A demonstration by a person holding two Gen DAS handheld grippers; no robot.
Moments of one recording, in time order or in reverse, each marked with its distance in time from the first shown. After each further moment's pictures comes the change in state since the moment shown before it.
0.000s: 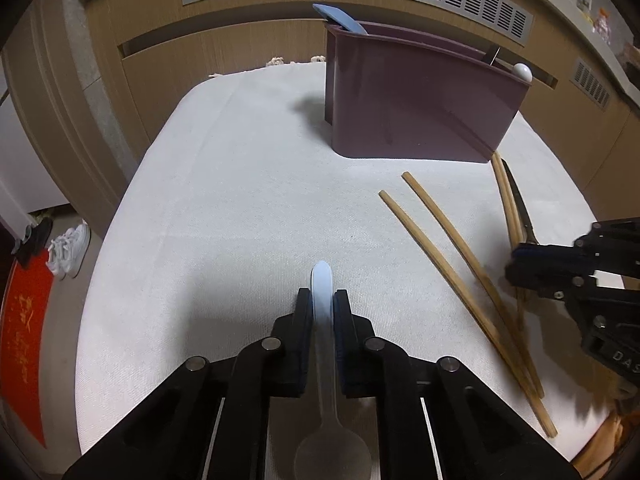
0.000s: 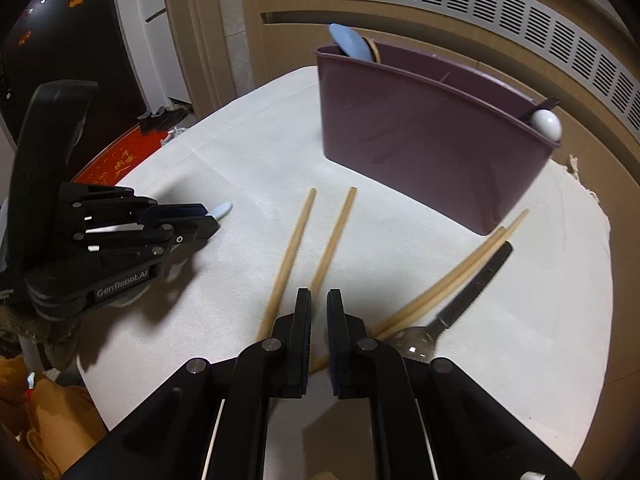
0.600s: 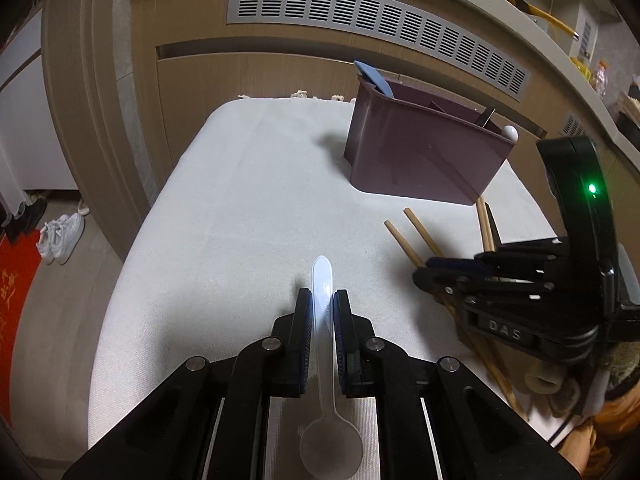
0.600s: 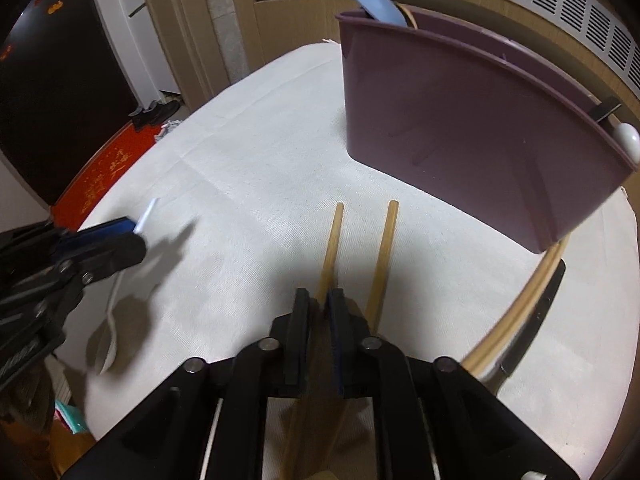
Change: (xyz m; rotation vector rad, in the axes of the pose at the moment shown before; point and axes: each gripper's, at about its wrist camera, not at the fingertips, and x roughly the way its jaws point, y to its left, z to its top) left arm -0.038 0.035 -0.011 -0.104 -0.107 -0.075; right arm 0.049 0.018 0.034 0.054 0.071 0.000
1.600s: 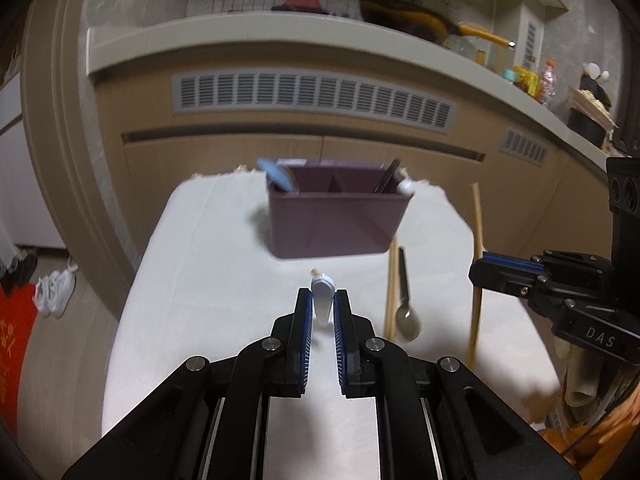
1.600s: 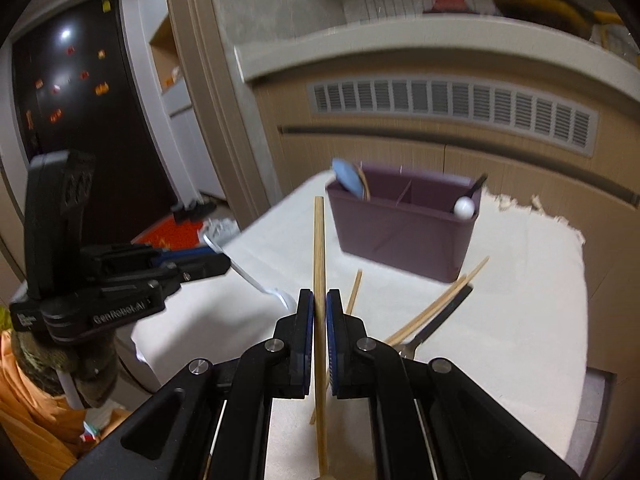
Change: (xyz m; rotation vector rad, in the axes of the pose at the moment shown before) left arm -0.093 -0.087 0.026 0.120 -0.160 -0.068; right arm -0.194 -0.034 -0.067 0.055 -0.443 0.118
